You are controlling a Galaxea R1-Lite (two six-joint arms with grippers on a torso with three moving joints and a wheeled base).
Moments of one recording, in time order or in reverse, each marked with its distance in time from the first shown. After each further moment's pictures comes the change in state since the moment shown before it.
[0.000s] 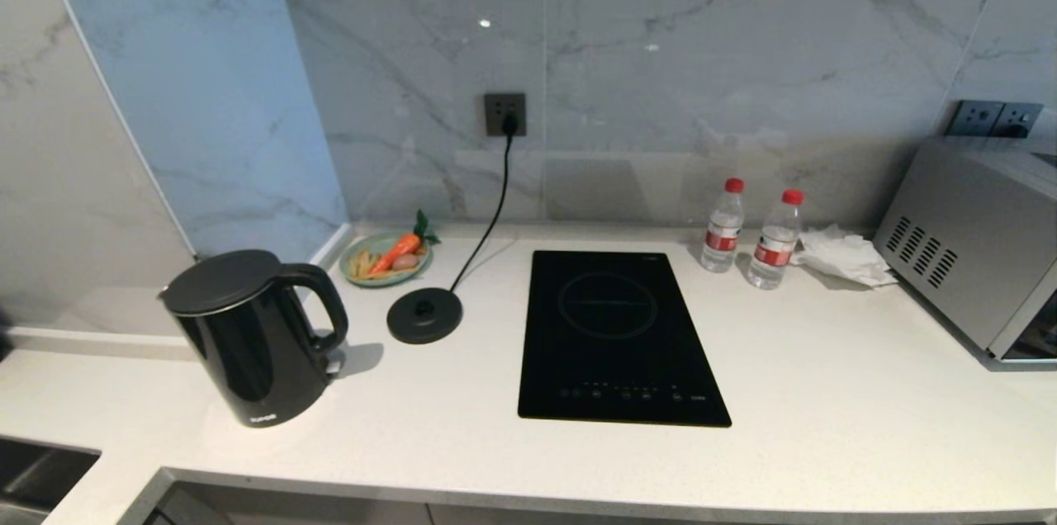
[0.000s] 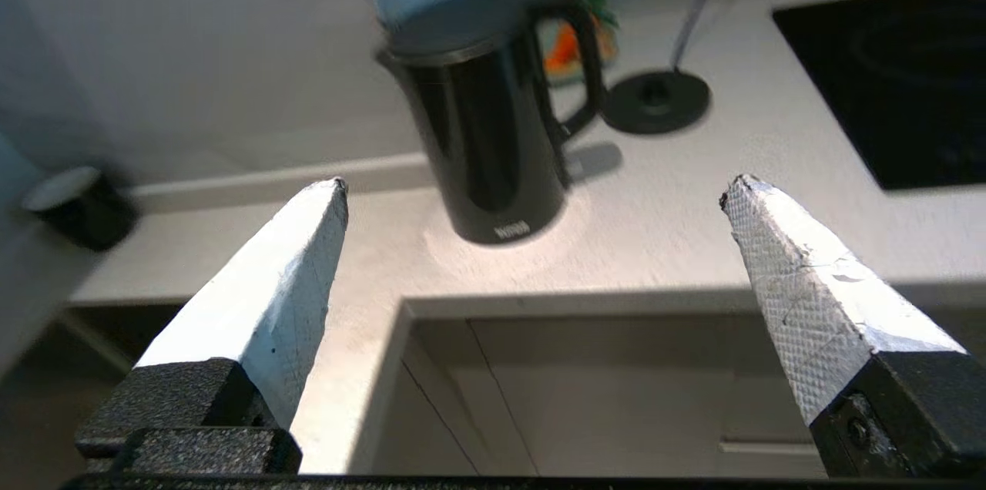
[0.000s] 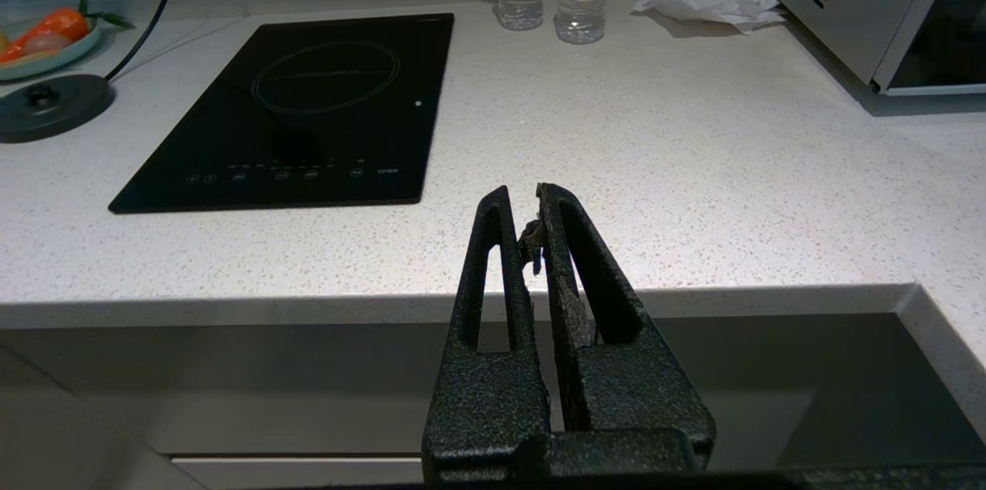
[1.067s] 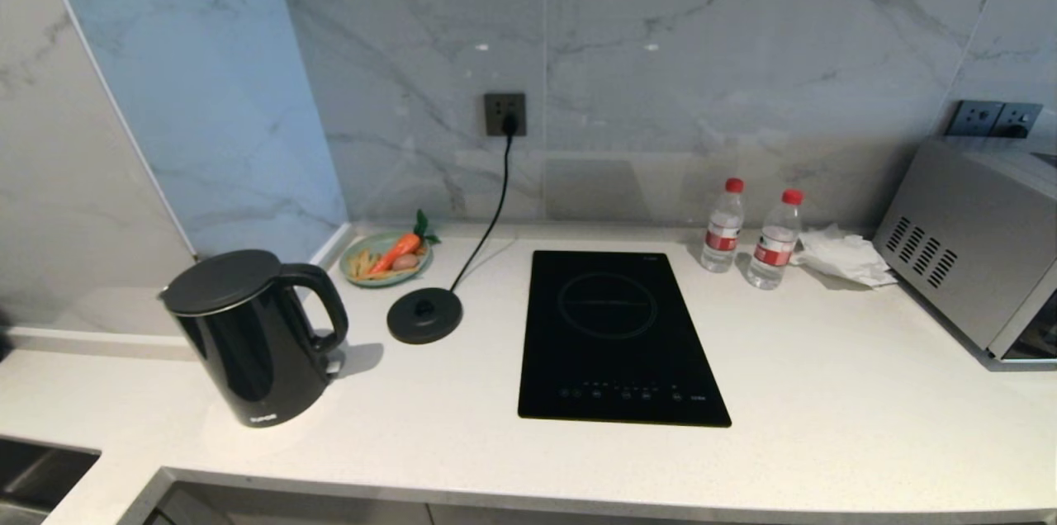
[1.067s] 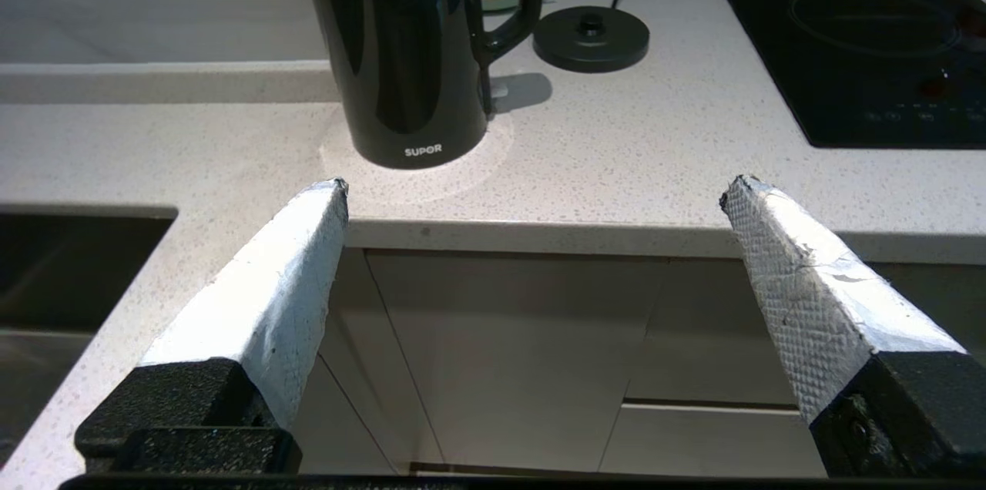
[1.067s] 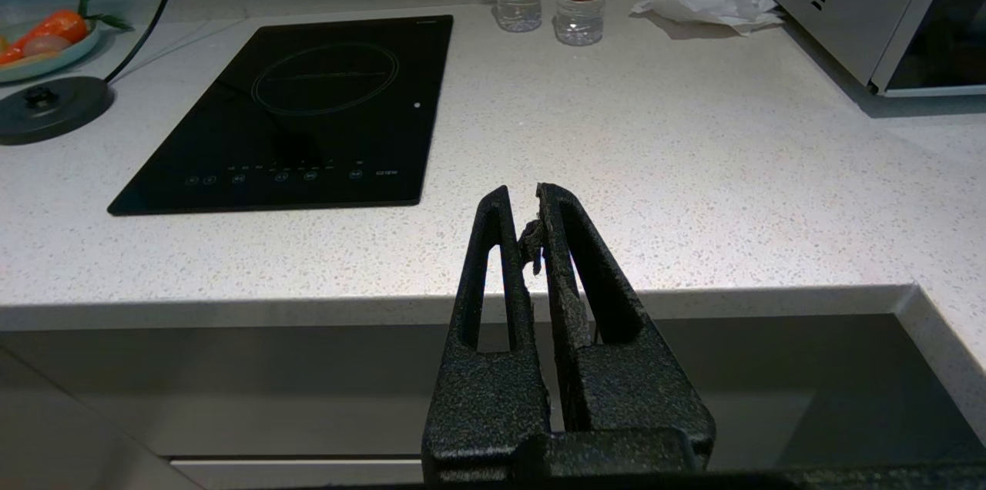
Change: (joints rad) left arm 0.007 -0.136 0.297 -0.068 -0.074 -0.170; right arm -0.001 0.000 0.000 -0.002 0.000 0.000
